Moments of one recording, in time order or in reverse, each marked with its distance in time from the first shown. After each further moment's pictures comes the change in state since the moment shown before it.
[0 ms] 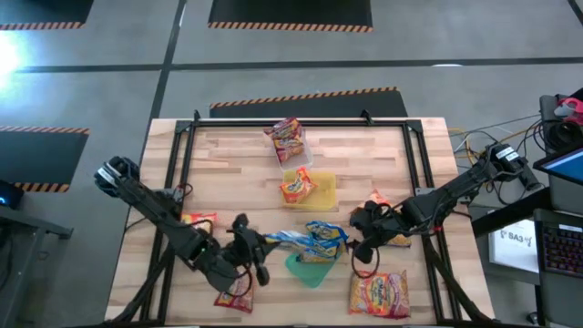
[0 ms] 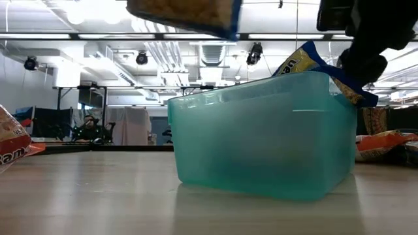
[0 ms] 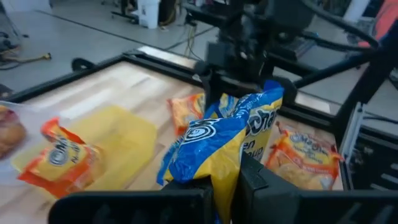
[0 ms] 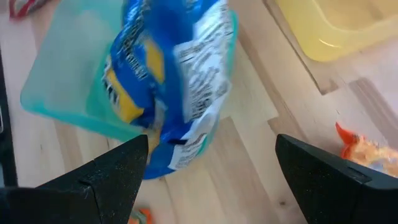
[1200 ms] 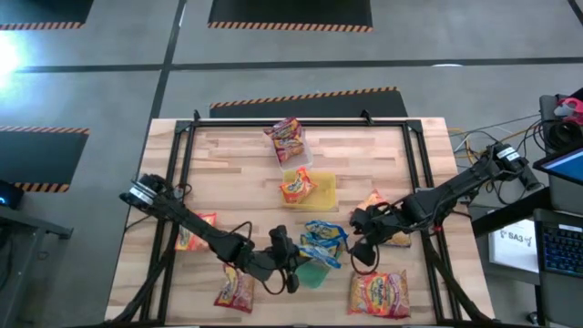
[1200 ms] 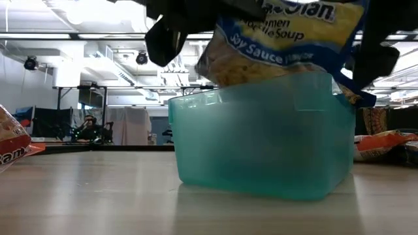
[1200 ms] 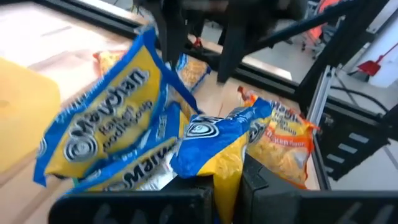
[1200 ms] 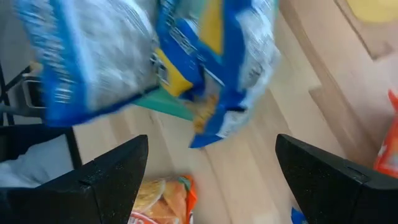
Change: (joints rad) left arm 0.151 0.325 -0.001 0.450 0.365 0.065; right arm -0.021 -0.011 0.060 -0.056 -0.193 0.061
